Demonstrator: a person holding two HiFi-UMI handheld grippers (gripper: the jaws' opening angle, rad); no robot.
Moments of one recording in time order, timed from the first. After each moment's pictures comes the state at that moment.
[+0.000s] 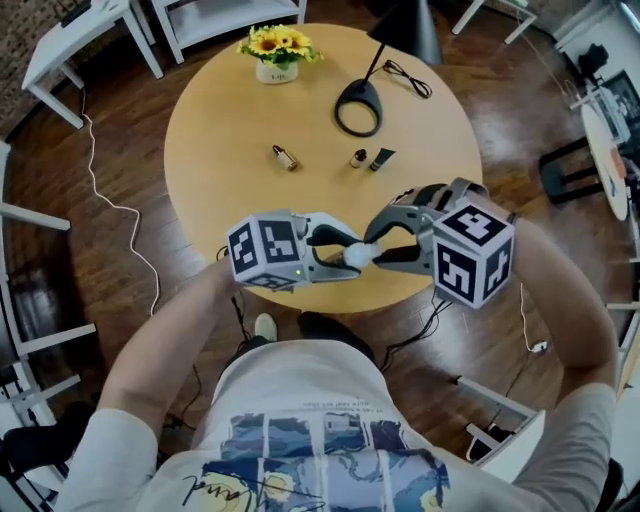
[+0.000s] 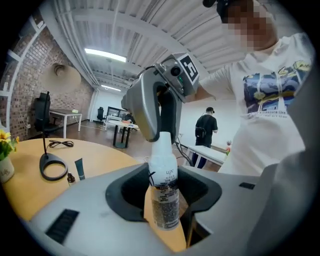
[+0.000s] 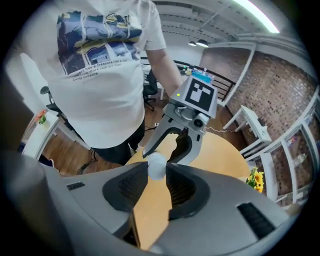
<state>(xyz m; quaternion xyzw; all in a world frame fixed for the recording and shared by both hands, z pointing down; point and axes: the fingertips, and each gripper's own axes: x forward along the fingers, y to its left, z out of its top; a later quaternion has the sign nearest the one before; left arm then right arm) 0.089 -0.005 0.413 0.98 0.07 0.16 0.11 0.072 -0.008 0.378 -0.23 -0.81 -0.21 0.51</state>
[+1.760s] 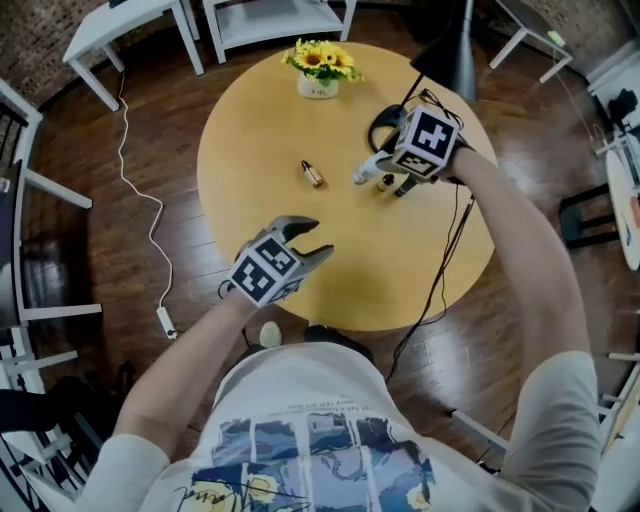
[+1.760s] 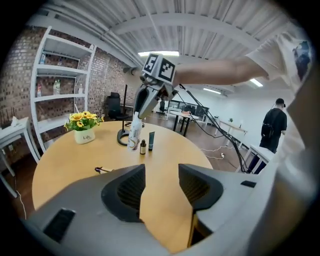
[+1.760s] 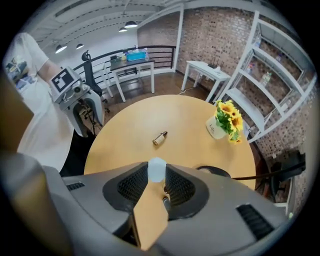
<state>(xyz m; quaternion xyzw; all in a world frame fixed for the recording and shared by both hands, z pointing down) -0.008 -0.074 0.481 0.91 -0.30 0.25 0.18 0.045 -0.246 0.454 0.02 -0.81 -0.01 0.59</state>
